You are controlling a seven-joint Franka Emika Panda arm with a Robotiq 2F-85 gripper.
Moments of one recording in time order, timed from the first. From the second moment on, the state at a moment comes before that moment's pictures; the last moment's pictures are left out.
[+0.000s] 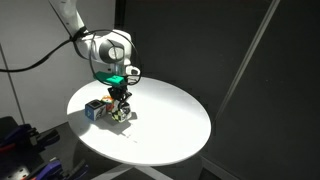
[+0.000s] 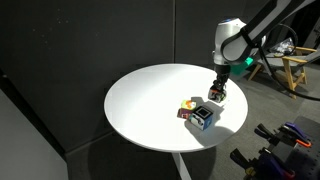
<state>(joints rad) 0.03 0.28 -0.12 -2.30 -0.18 2.50 -0.05</state>
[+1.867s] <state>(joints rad) -0.09 0.26 -0.07 -2.28 -0.22 2.49 -0.58</state>
